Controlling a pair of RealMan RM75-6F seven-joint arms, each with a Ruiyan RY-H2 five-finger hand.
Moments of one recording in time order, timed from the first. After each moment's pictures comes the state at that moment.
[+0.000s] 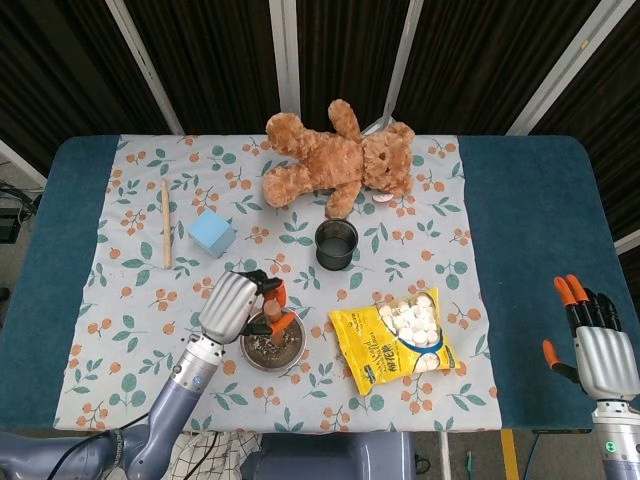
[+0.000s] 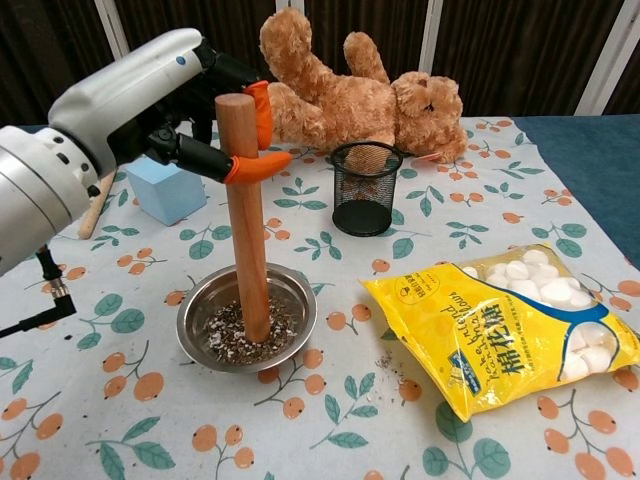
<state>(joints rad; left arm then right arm) -0.61 -1.69 -0.18 -1.73 1.40 1.29 0.24 0.08 -1.12 0.08 -1.65 -1.42 1.44 -0.07</state>
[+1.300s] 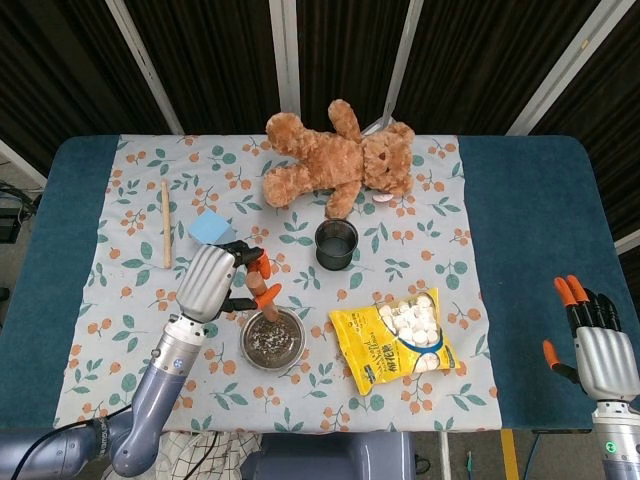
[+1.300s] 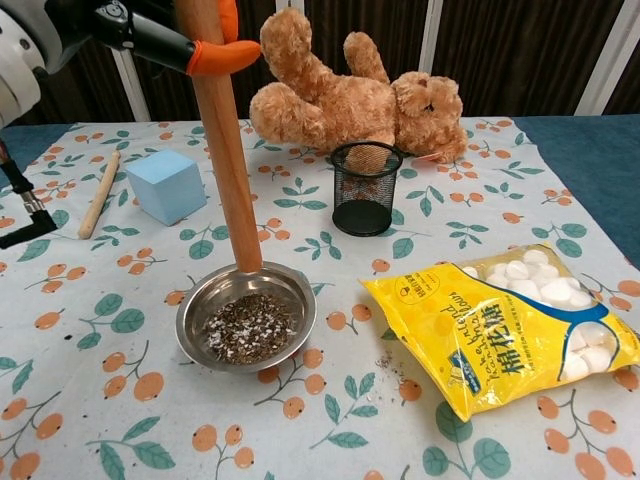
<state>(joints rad) -0.62 -1.57 -0.30 -1.86 1.37 1.32 0.26 0.08 -1.12 0.08 -1.65 -1.42 1.44 -0.07</state>
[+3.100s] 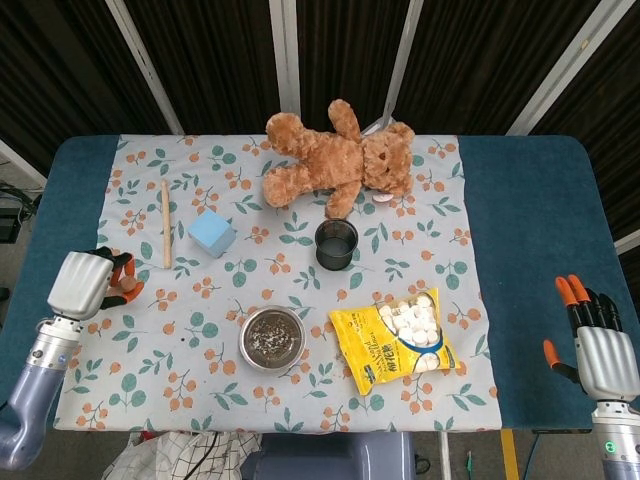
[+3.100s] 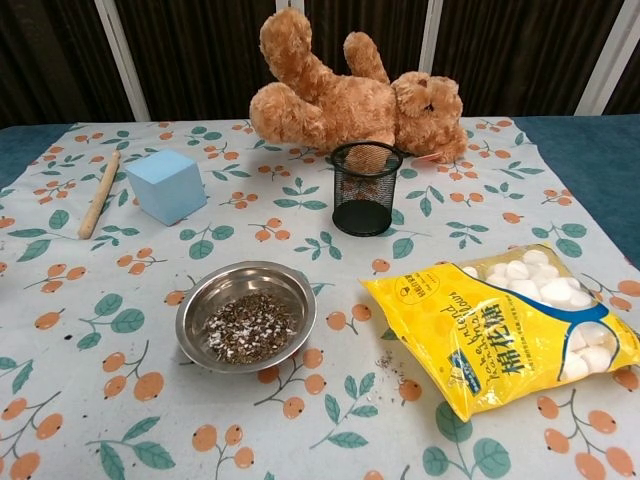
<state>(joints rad) -0.42 -1.35 -0.10 -1.32 1.50 1.34 0.03 0.08 -1.12 0.09 -1.65 -1.42 1.45 -0.08</state>
